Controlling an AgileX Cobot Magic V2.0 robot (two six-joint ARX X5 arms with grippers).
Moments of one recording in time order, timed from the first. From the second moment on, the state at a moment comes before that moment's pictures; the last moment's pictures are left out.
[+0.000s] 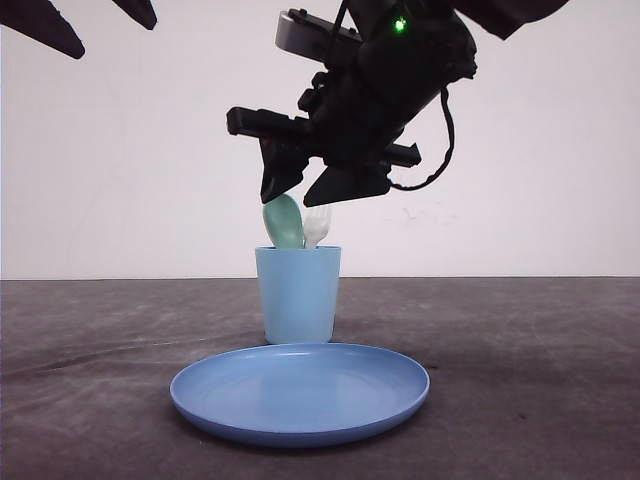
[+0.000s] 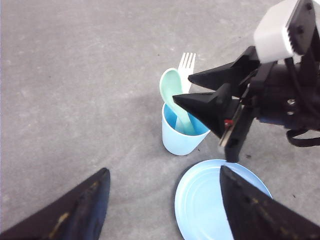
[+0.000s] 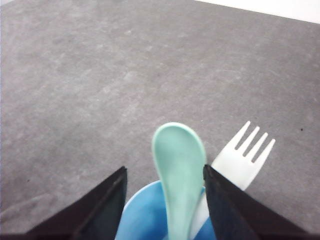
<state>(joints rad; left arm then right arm) -0.69 0.89 0.94 -0.60 -0.15 -0.22 0.76 1.66 0.98 0.27 0.10 0.19</state>
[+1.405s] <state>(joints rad) -0.69 0.89 0.94 -0.61 -0.15 -0.23 0.76 1.60 0.98 -0.24 0.01 0.39</state>
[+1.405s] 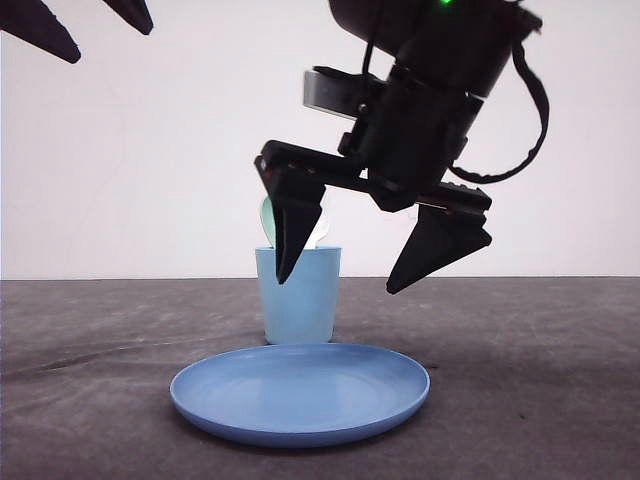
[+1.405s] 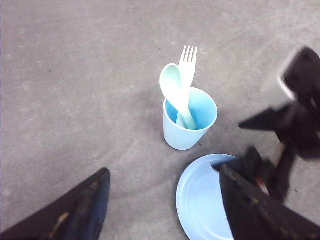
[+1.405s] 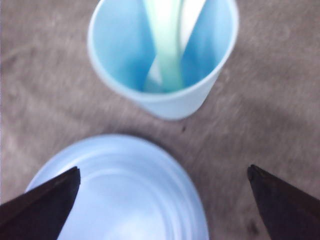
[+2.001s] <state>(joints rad) -0.69 0.89 0.94 -0.61 -0.15 -0.24 0.73 1.72 1.06 -0.21 -0.03 0.36</state>
